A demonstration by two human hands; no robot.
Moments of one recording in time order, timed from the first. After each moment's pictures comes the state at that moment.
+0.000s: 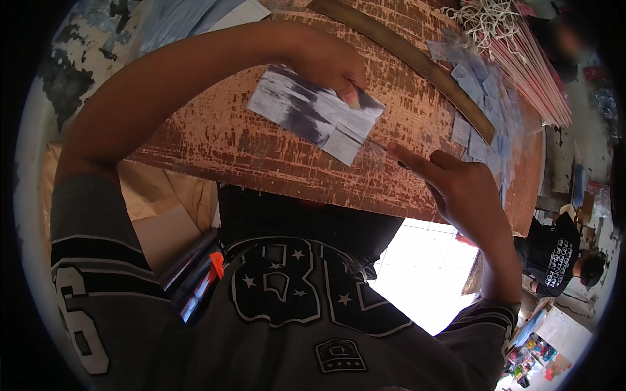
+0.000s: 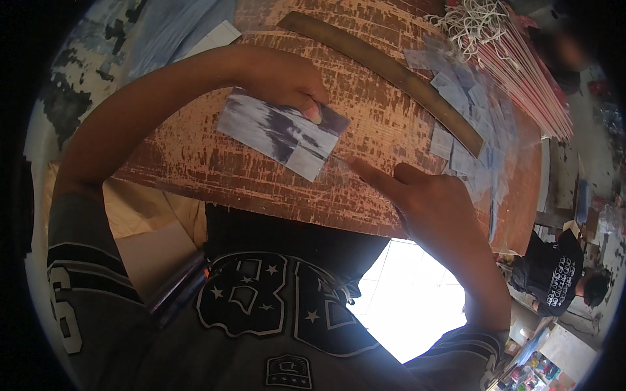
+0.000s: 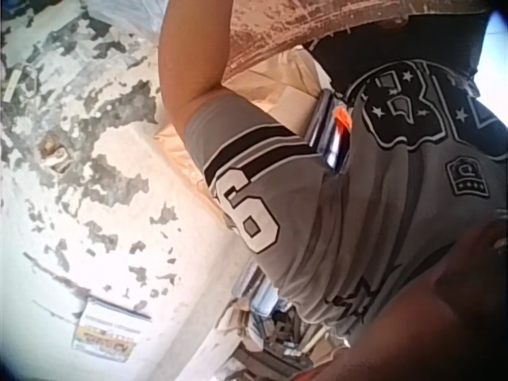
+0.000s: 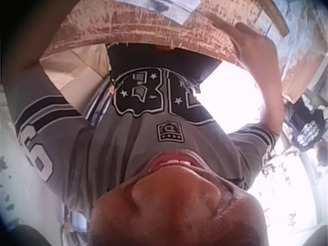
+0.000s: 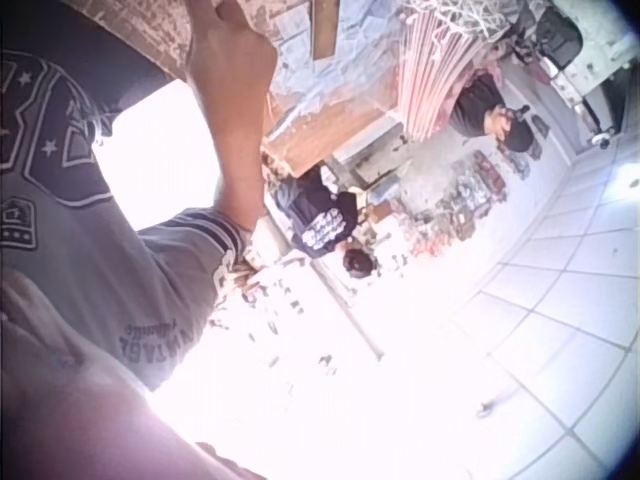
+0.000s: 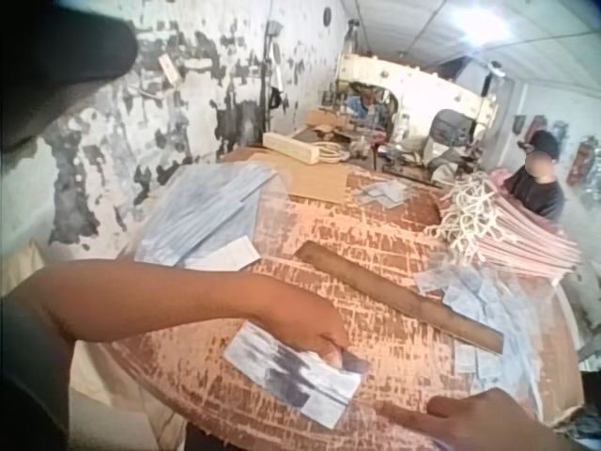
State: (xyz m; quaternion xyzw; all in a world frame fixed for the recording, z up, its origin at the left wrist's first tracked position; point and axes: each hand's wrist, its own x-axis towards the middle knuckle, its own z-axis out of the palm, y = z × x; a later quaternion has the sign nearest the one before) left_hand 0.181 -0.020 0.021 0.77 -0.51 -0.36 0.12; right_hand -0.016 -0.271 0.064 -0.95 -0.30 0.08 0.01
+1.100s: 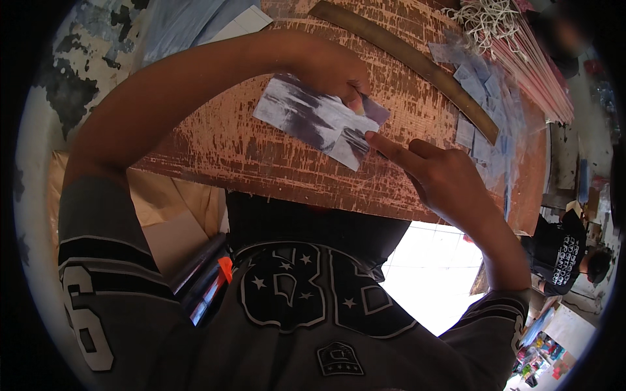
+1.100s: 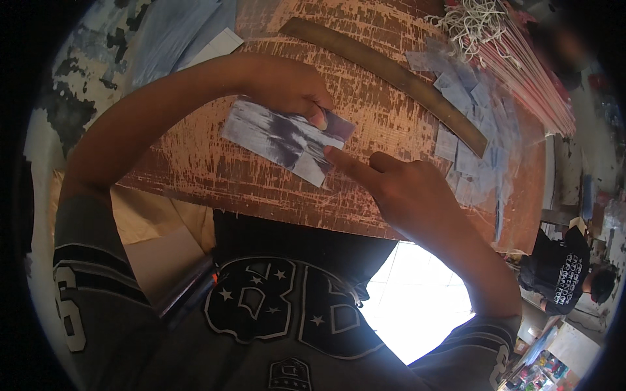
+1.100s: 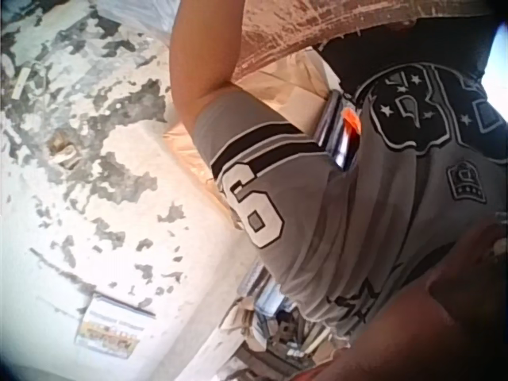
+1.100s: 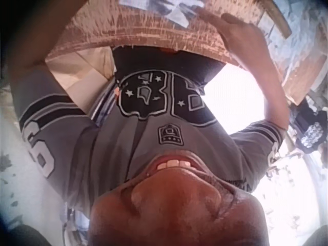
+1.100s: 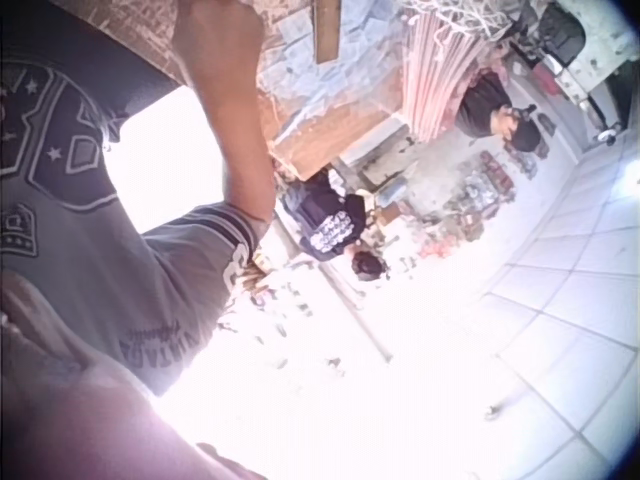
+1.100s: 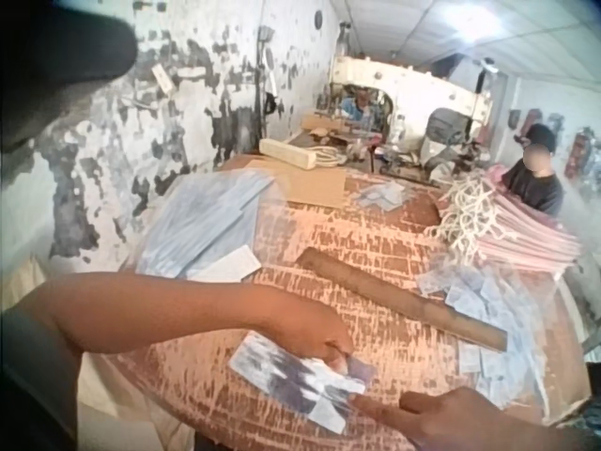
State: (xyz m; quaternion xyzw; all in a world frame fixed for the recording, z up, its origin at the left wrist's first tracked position) left_hand 0.177 -0.017 0.023 0.77 -0.51 -0.35 0.14; right_hand 0.003 -0.250 0.041 -0.94 -0.34 0.05 0.05
